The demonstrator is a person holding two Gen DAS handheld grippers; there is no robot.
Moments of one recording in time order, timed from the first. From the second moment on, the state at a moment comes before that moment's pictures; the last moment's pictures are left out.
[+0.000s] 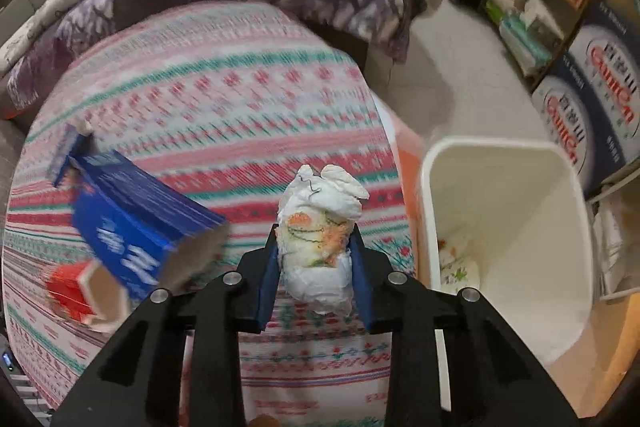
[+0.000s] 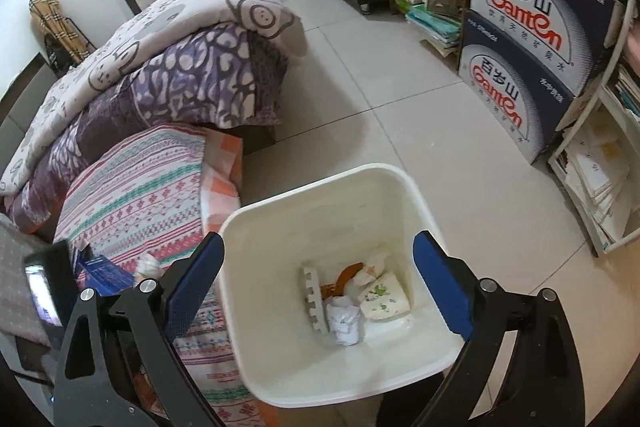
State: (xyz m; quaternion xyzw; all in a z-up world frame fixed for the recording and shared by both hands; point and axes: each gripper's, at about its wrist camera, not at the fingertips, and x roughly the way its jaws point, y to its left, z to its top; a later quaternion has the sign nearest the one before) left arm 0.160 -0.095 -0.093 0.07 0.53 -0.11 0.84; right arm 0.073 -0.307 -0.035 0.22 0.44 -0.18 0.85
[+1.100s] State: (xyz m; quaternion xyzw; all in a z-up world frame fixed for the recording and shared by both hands) left arm 0.156 0.160 -0.015 -0.11 0.48 0.00 0.87; right arm 0.152 -0.047 -0.128 0.00 0.59 0.06 0.81
